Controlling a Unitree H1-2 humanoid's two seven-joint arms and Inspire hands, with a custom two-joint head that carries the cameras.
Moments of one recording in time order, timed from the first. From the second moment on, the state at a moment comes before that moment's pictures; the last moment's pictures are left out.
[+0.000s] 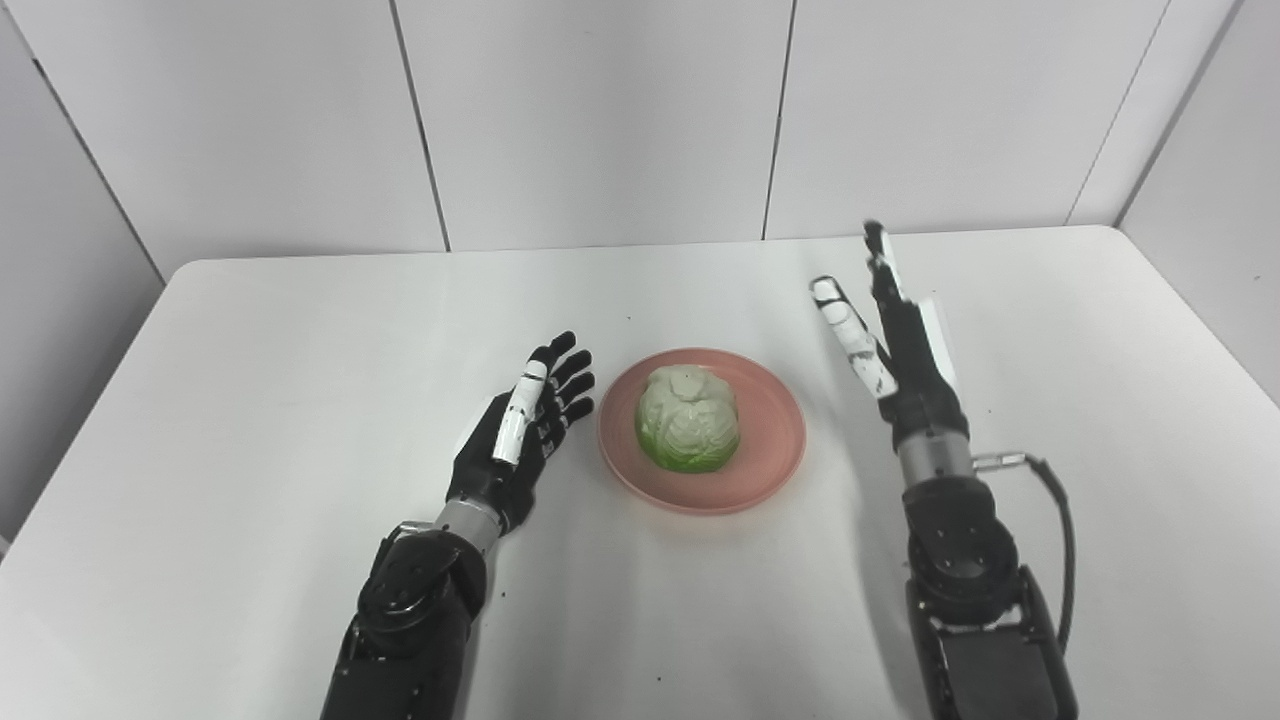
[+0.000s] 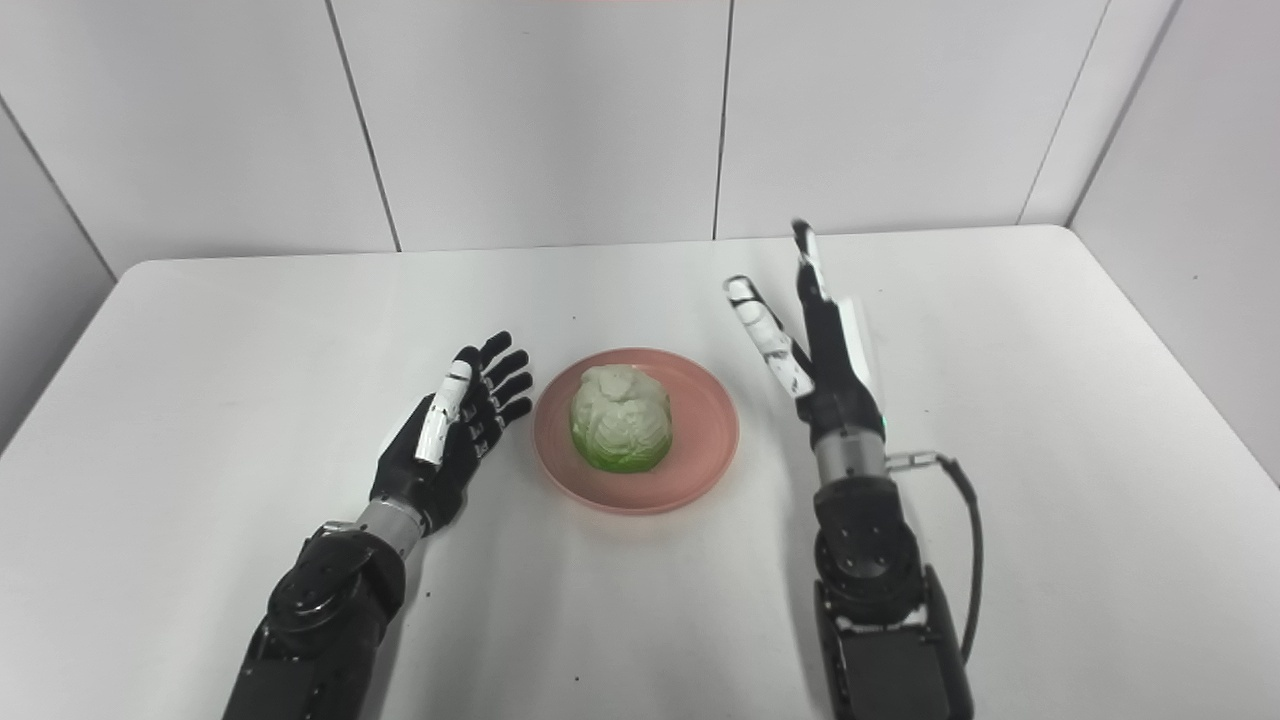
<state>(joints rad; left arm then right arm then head) -0.31 -0.01 -0.03 0.16 -0.19 0.24 -0.18 -0.30 0.02 -0.09 0.03 -0.20 0.16 -0.07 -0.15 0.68</state>
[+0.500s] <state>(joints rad) -0.31 -0.02 -0.02 0.22 -0.13 0.09 -0.12 -0.30 0.04 -0.10 0.10 -0.07 0.16 -0.10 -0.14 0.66</state>
